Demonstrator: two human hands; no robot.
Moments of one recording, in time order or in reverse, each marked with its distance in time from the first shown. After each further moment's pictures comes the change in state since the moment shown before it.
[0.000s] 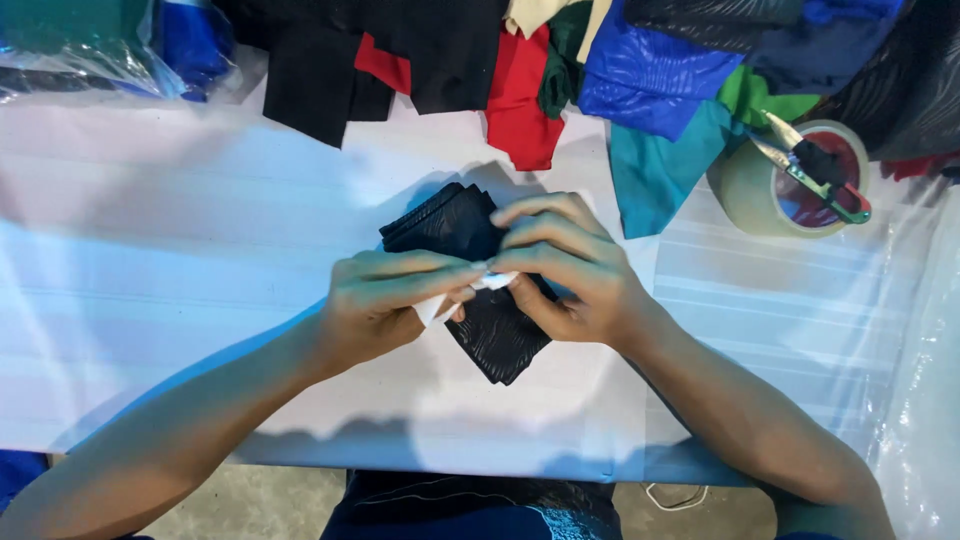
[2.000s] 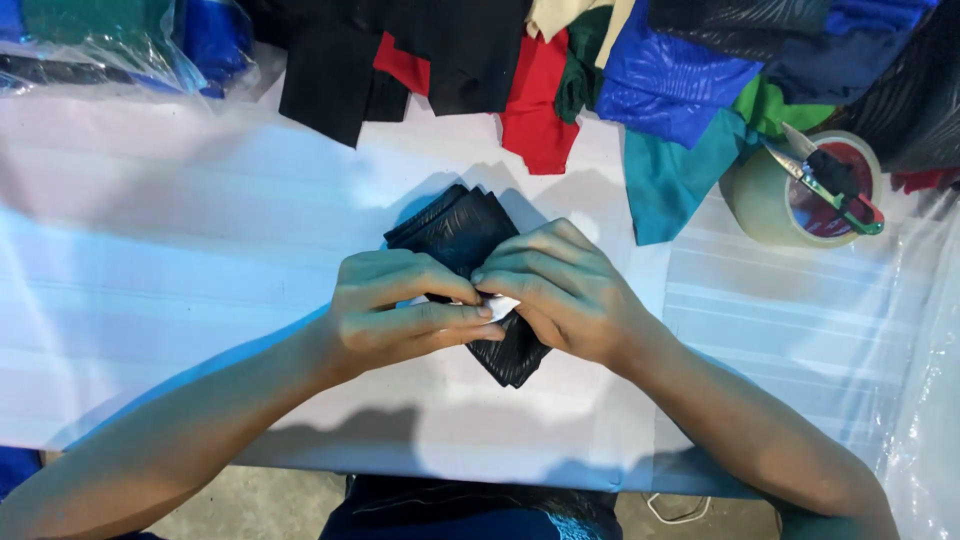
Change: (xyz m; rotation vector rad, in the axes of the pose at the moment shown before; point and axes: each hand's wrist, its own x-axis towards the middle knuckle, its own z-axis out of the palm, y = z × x) left_hand 0.012 0.019 -0.015 0.303 -0.080 0.259; right_hand 0.005 -0.014 0.011 -0.143 -0.085 -0.094
